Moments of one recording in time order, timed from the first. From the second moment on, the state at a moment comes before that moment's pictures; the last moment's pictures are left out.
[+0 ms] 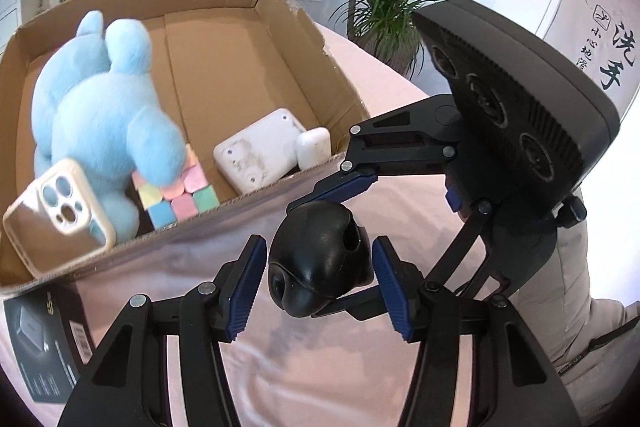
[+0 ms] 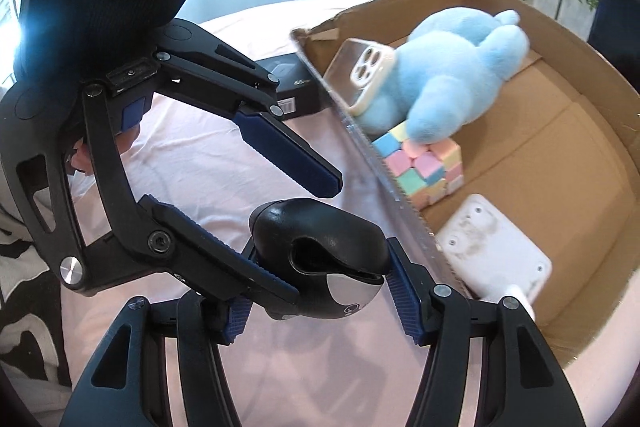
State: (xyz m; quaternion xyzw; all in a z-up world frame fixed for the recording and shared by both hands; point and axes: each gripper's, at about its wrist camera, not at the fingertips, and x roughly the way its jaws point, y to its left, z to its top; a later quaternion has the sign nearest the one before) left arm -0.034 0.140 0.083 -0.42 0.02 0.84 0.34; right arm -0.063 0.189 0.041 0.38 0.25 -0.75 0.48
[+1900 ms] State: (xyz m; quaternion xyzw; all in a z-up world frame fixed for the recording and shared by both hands) left arm -0.057 0.027 0.132 -0.37 -0.04 0.90 0.25; right arm -0.104 0.258 0.112 0.31 0.12 -0.90 0.27
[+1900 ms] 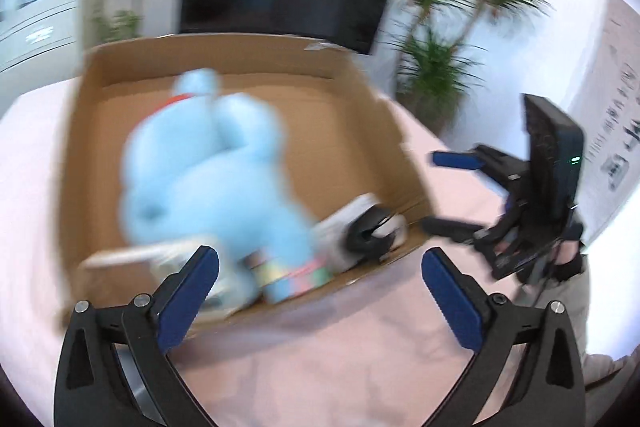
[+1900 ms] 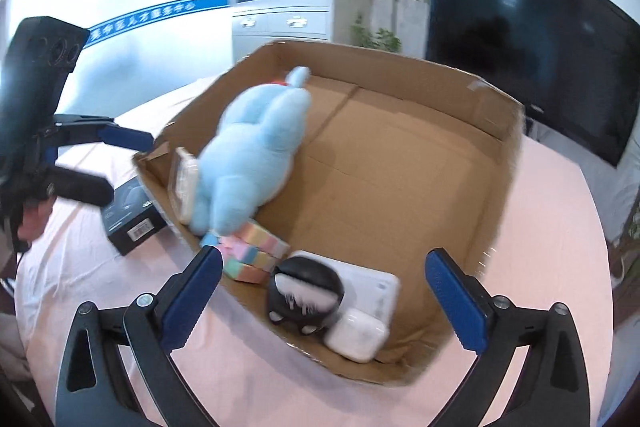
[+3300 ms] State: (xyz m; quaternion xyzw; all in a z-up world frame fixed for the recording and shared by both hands) left arm -0.032 -0.159 -0.010 -0.46 -0.24 0.85 0.14; right arm -0.043 -0.004 -0.029 0.38 0.22 -0.80 0.42
